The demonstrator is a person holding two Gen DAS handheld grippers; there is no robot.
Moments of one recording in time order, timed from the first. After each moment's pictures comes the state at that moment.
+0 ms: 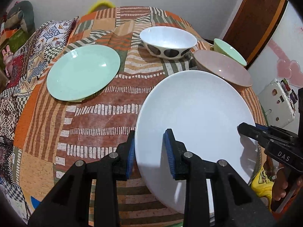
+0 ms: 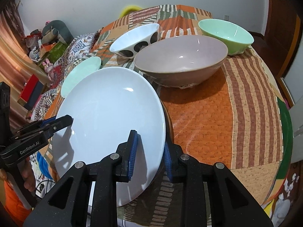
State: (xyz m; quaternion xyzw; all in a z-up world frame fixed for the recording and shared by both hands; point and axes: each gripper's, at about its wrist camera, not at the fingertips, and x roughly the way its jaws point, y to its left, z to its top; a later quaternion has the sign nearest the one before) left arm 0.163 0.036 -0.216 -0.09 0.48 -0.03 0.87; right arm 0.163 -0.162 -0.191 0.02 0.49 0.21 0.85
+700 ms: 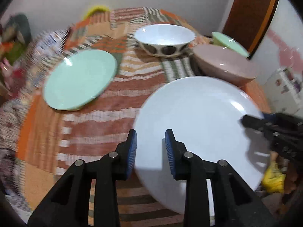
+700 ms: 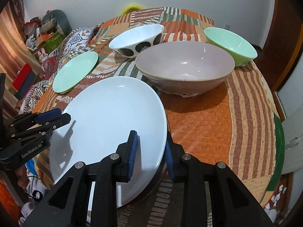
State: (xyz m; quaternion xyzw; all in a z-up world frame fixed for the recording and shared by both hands) left arm 0.174 0.030 -0.227 -0.07 0.48 -0.05 0.87; right arm 0.169 -0.151 -0.192 -0.03 0.48 0.20 0.86
